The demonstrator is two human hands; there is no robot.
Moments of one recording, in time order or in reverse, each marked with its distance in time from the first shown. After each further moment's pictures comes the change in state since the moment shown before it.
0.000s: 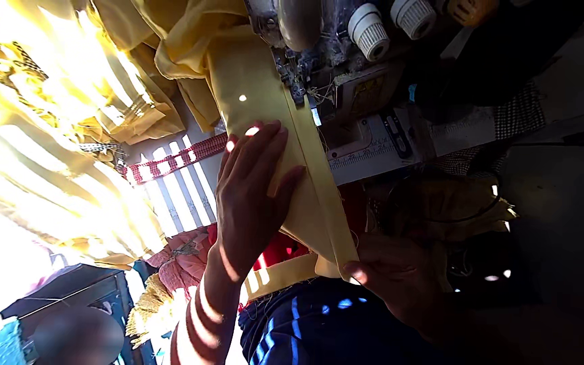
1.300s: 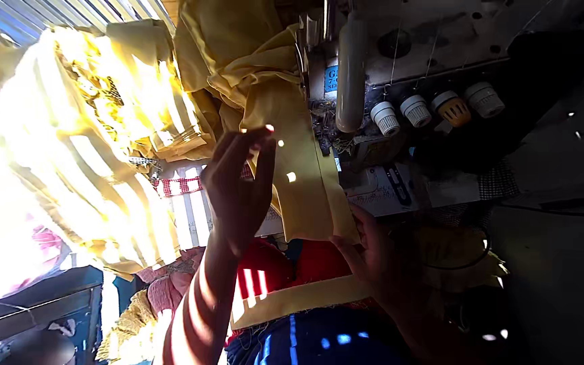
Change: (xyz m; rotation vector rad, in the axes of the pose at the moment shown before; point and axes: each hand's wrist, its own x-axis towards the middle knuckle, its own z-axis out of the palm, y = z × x) left_hand 0.035 -0.032 -0.031 -0.101 0.243 -0.138; right_hand 0.053 0.047 0.000 -0.558 0.128 -0.019
